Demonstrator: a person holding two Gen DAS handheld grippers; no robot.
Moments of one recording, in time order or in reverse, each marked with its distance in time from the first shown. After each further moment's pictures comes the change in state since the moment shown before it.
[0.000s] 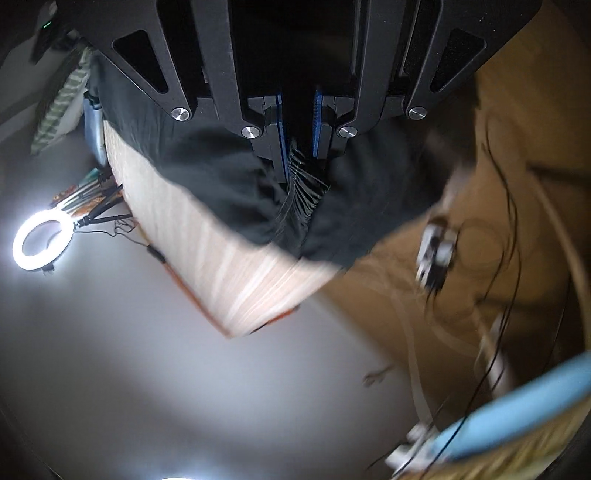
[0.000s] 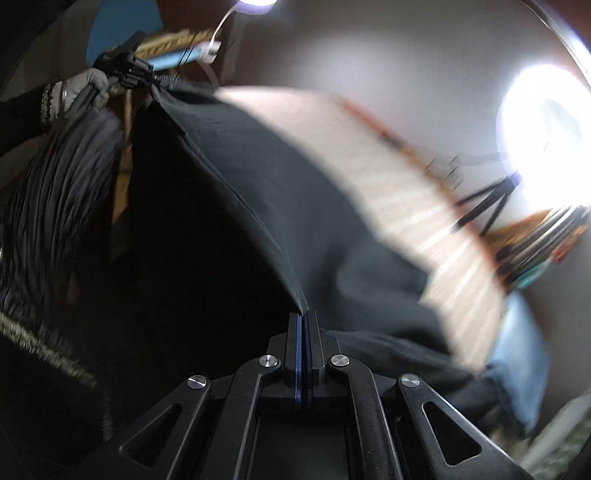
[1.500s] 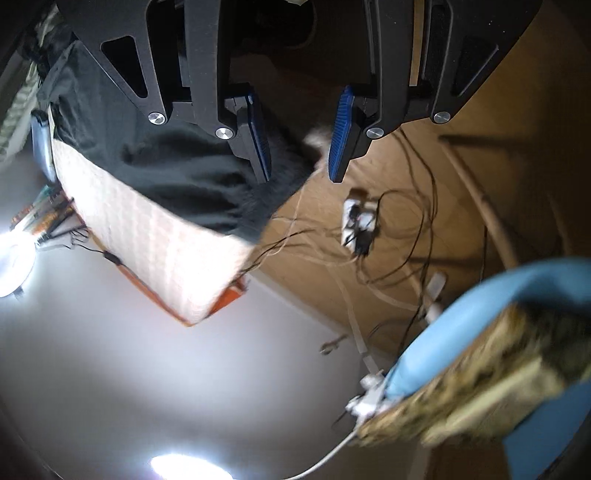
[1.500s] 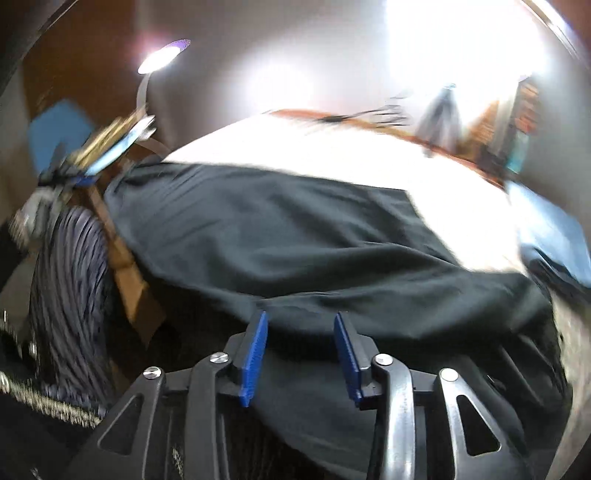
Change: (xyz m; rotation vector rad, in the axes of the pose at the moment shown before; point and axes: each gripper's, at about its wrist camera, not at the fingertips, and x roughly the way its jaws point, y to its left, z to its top) left arm -0.076 0.000 0.021 0.188 -0.073 0.232; right arm -0.025 -0.031 -0.056 0.528 -0.136 0.044
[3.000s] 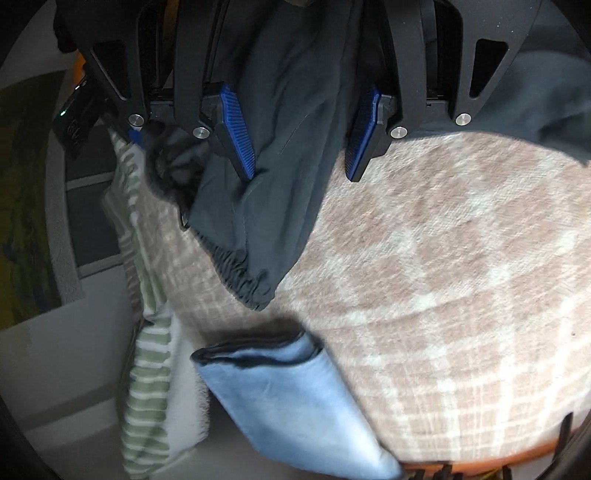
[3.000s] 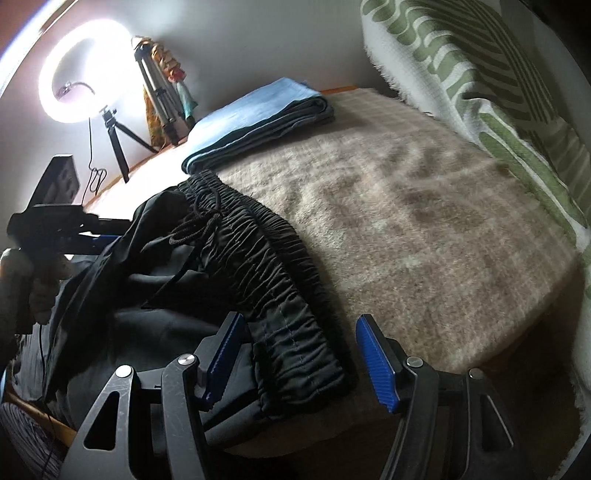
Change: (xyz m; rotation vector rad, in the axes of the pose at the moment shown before) left arm 0.168 -0.658 -0.233 0.745 0.811 -0.739; right arm -0.069 -0.229 -0.158 0.775 -0.050 -0.421
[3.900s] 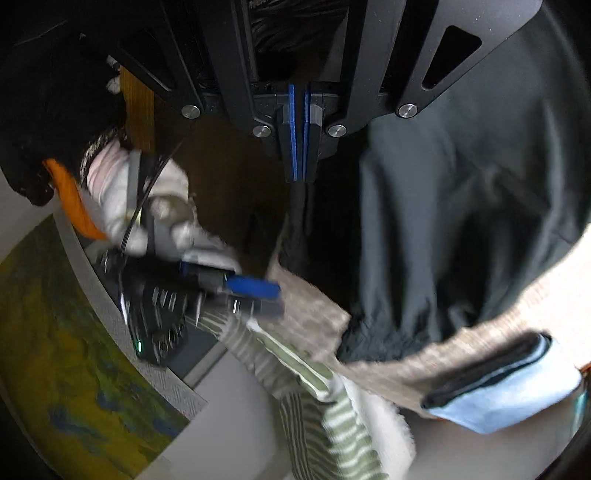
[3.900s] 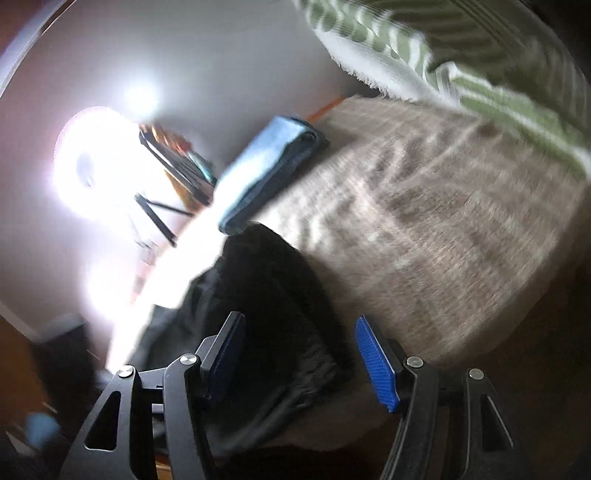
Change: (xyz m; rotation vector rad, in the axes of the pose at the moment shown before) left arm 0.019 -0.146 -0.130 0.529 0.053 -0.162; right arm -0.045 -0.059 -0.002 0.312 -0.096 0.328
